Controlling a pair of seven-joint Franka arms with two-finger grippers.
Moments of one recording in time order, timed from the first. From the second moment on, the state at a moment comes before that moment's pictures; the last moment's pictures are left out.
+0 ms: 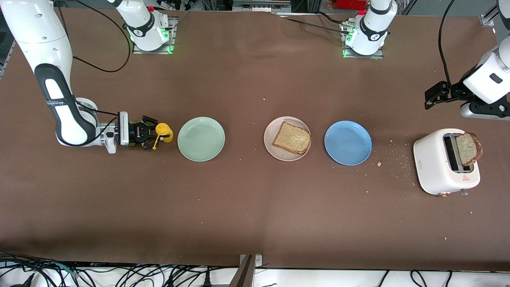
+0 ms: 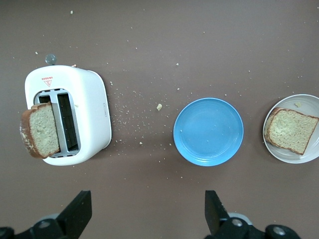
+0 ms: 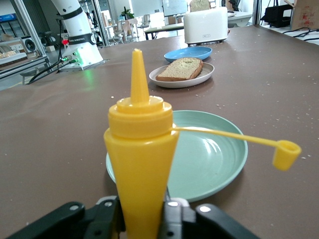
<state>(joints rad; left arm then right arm) 0.08 0.03 -0.12 -1.61 0.04 1.60 0.05 -0.10 0.64 -0.02 -1.96 1.11 1.77 -2.47</state>
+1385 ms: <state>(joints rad) 0.08 0.03 -0.12 -1.61 0.04 1.60 0.05 0.39 0.57 0.10 -1.46 0.34 1.78 -0.89</state>
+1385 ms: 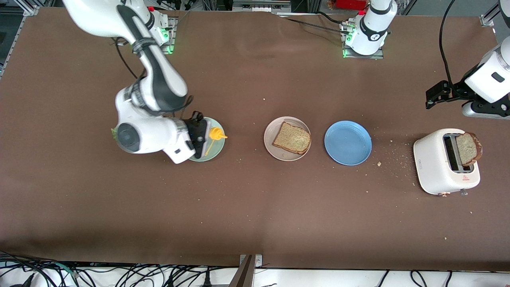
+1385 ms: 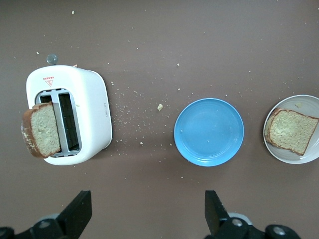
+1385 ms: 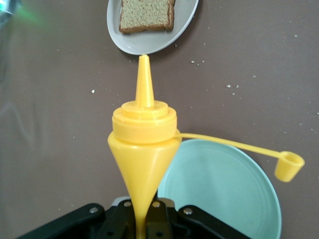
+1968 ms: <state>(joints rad) 0.08 0.03 -0.12 -1.61 0.04 1.60 0.05 0.67 0.68 0.11 -1.33 -0.05 1.79 -0.49</state>
